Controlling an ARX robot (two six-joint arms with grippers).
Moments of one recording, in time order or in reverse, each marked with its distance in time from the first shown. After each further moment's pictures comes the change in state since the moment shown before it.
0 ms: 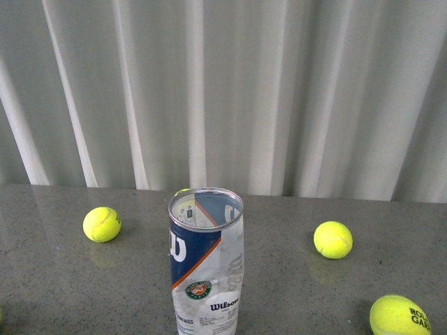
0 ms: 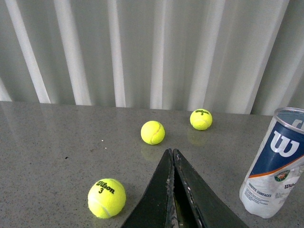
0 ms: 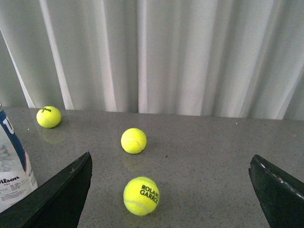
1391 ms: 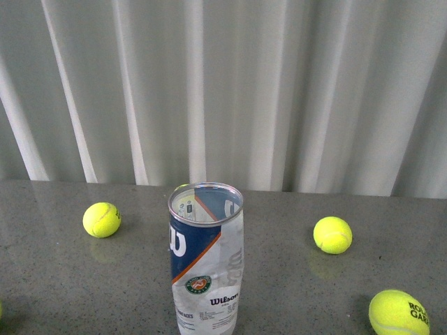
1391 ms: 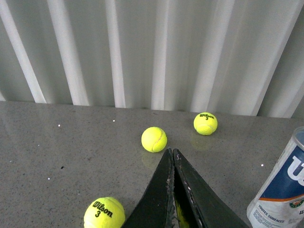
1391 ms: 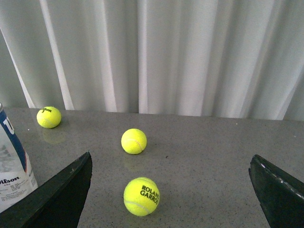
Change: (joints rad) left arm 0.000 0.600 0.132 0.445 0.000 0.003; right arm 0.000 0.000 0.000 0.000 0.000 0.000
